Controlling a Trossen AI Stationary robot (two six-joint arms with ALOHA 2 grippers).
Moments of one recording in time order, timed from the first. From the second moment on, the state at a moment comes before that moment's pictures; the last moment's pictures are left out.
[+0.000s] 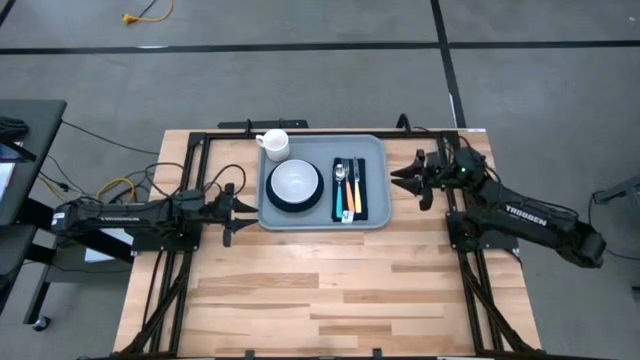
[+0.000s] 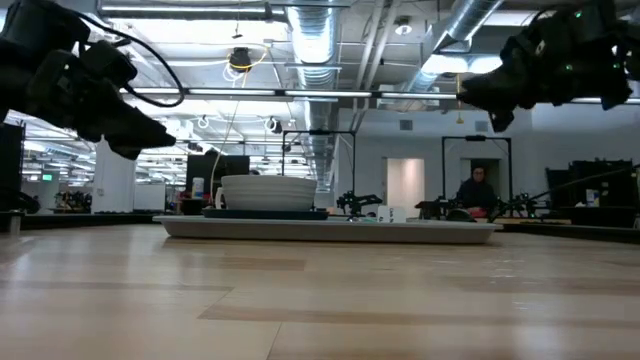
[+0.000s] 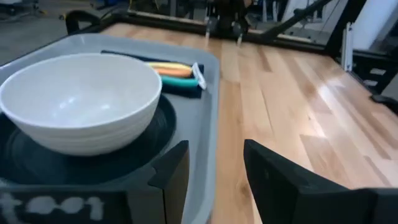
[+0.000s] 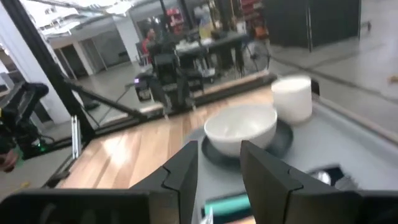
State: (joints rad) left arm 0.11 0.33 0.01 0.08 0.05 -0.12; right arm -0.70 0.61 0.24 0.29 -0.66 0.18
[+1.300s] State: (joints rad) left arm 0.04 0.33 0.01 0.05 -0.11 -0.04; right arm 0.21 0.74 0.01 0.56 0.34 0.09
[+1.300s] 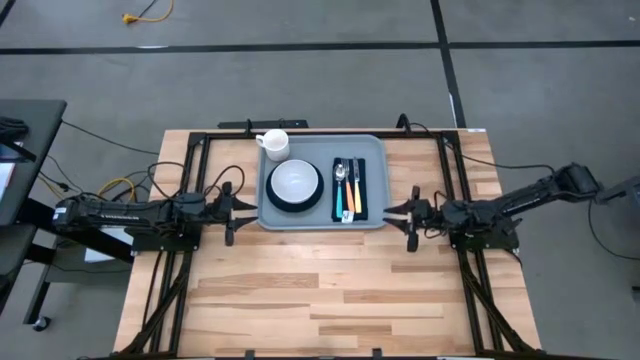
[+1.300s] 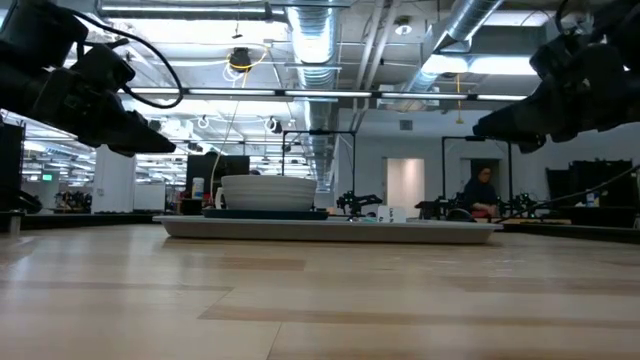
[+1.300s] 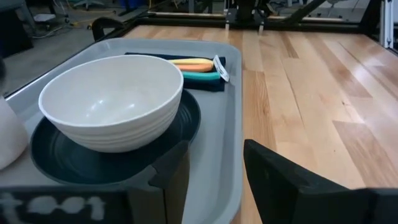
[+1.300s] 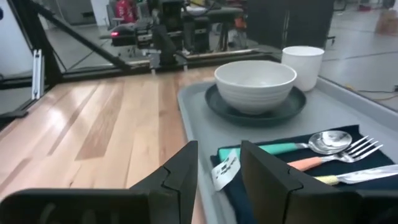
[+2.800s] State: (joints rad) left arm 0.04 0.33 0.01 0.05 -0.11 -0.05; right arm 0.22 0.76 0.01 0.55 0.34 0.09
